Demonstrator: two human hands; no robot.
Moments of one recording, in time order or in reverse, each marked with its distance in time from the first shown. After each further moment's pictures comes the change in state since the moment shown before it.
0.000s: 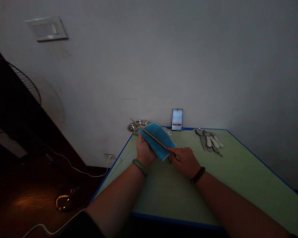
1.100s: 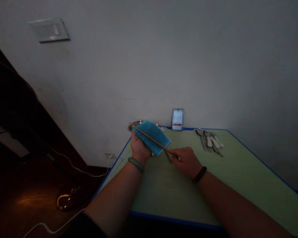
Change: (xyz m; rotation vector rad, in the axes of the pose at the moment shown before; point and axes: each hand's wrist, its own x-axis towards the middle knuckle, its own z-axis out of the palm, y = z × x) left_hand -0.001 0.017 0.002 -0.039 0.027 0.094; right_hand -0.003 0.002 -0.008 0.031 0.015 -0.020
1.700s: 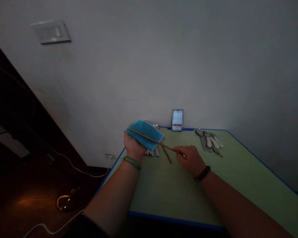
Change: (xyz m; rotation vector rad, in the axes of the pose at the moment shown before) left_hand 0.001 0.017 0.002 -0.086 0.097 0.061; right_hand -0.002 0.012 -0.009 0.026 0.117 0.021
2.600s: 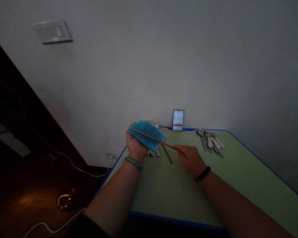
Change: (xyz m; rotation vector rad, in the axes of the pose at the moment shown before) left_hand 0.002 -0.004 -0.001 -0.005 0.011 -0.007; right_hand 0.002 0.003 0.003 0.065 -0.010 -0.012
